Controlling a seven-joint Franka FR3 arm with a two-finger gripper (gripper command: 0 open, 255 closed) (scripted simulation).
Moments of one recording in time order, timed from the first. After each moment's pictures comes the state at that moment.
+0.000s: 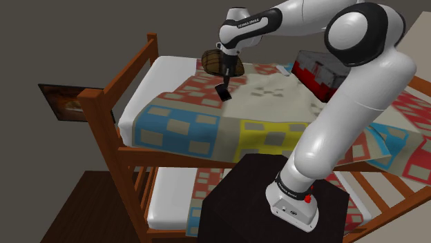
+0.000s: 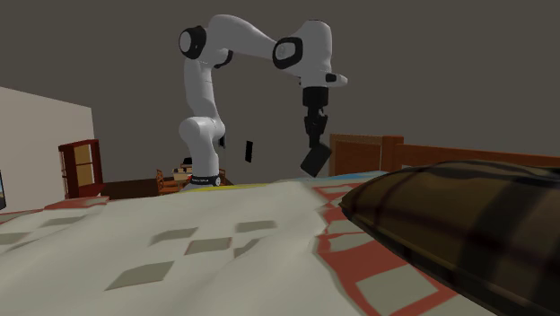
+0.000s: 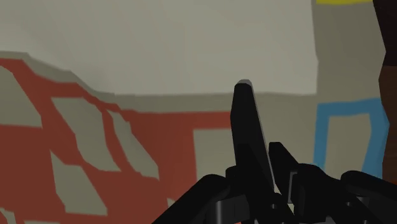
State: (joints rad) arm 0.05 -0.08 -0.38 -2.09 -0.05 2.01 -0.79
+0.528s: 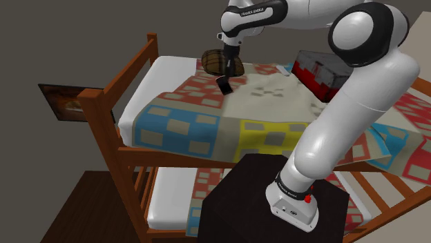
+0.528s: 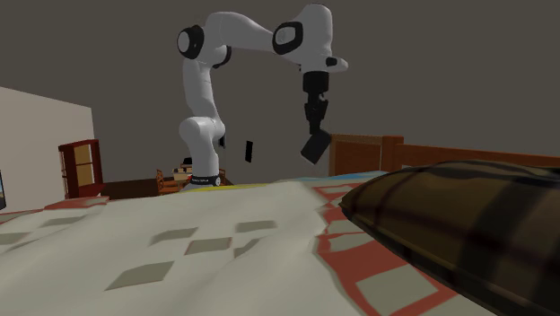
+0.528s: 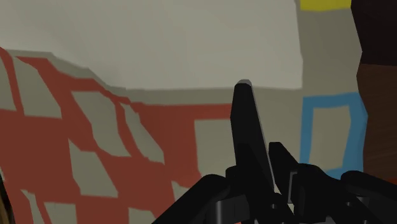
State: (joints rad) arm 0.05 -0.11 -0.37 -2.00 -0.06 1.91 -0.79
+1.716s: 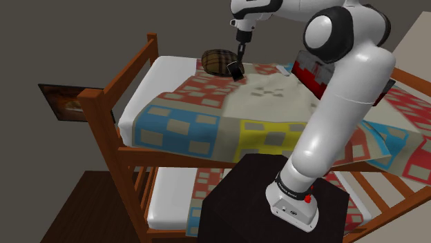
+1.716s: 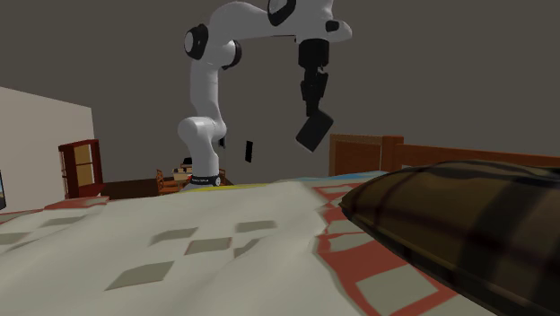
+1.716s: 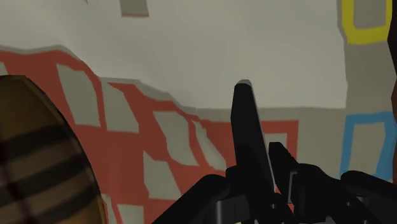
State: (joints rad) arm -0.04 0.05 -0.48 -1.70 0.01 1.75 -1.01
